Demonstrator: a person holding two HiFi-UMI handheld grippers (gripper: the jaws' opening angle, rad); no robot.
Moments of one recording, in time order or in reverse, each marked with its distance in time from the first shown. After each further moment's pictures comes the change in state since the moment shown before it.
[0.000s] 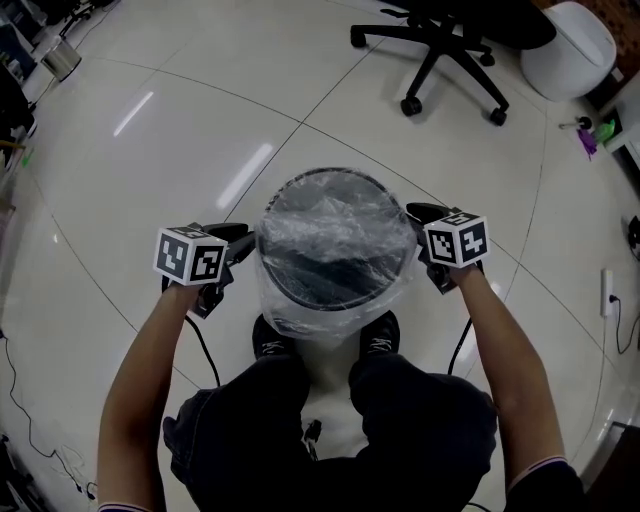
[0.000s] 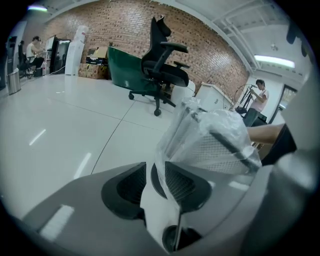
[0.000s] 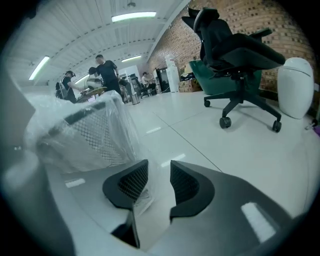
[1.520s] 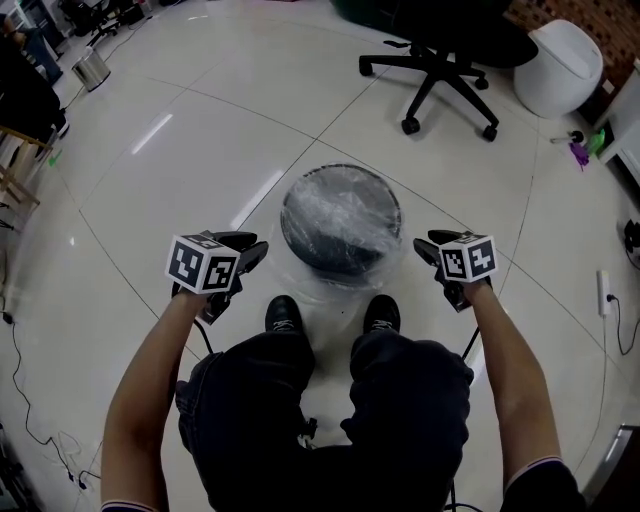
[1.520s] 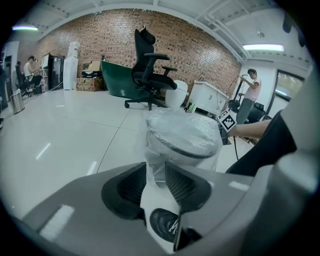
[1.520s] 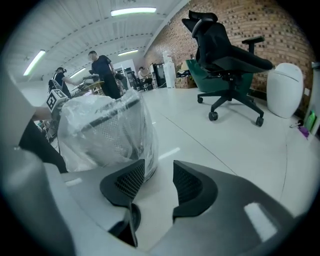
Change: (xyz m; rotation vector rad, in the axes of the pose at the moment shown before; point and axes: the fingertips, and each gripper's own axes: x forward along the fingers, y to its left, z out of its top) left arm -0.082 -0.064 -0.016 0.108 -0.035 0.054; right arm -0.081 0.024 -0.051 0.003 0.064 -0.072
